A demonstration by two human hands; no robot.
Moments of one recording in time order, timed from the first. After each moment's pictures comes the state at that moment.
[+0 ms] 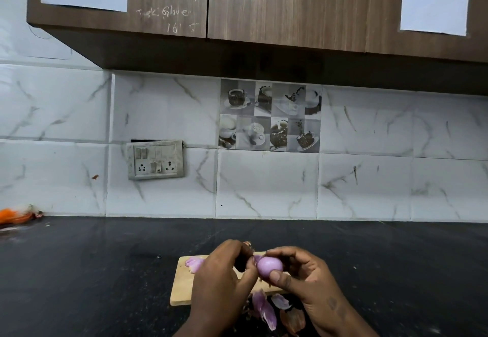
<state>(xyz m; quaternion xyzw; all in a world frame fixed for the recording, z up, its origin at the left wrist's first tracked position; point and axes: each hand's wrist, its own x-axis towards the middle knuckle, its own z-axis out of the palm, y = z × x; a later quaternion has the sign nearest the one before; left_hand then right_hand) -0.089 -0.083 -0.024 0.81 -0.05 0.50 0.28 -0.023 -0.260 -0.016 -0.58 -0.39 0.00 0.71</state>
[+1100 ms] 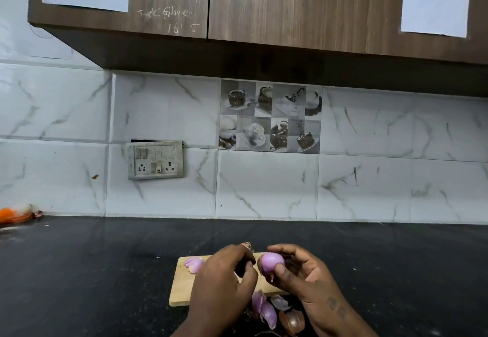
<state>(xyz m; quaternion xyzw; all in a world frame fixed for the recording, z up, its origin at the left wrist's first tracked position) -0.088 -0.082 -0.025 0.84 -0.06 0.47 0.27 -0.025 -0.260 -0.016 -0.57 -0.36 0.03 0.74</state>
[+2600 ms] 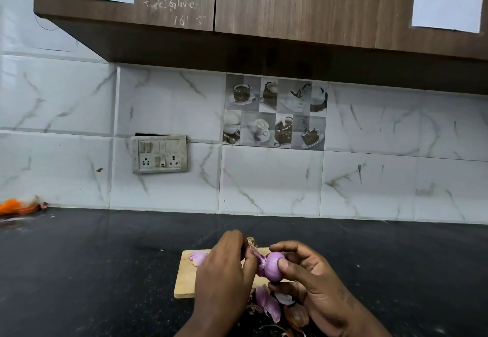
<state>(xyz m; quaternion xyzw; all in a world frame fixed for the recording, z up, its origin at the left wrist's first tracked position) -0.087 -0.089 -0.026 0.84 0.05 0.49 0.24 -0.041 -0.260 -0.006 -0.55 -0.33 0.12 0.75</state>
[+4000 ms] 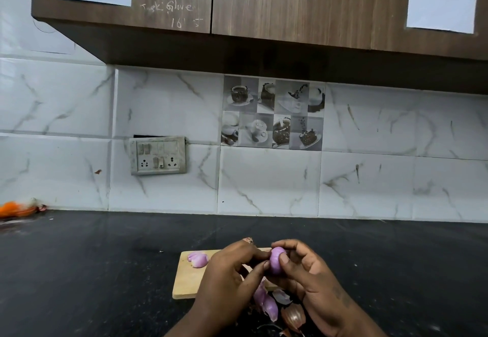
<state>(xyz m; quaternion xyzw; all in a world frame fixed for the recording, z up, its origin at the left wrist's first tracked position) -0.086 -0.080 -0.025 0.79 -0.21 0.46 0.36 -0.035 -0.260 -0.012 -0.51 -0.33 0.12 0.78</state>
